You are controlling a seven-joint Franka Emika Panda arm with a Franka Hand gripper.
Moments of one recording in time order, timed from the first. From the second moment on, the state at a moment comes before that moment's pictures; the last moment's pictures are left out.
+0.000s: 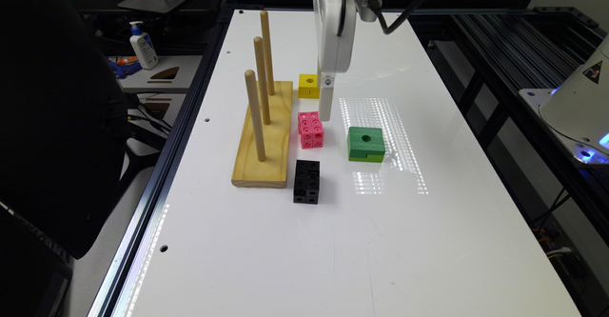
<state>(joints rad) 0.00 0.20 0.08 -2.32 0.01 2.53 0.84</state>
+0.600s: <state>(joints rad) 0.00 0.26 0.08 -2.31 0.01 2.60 0.84</state>
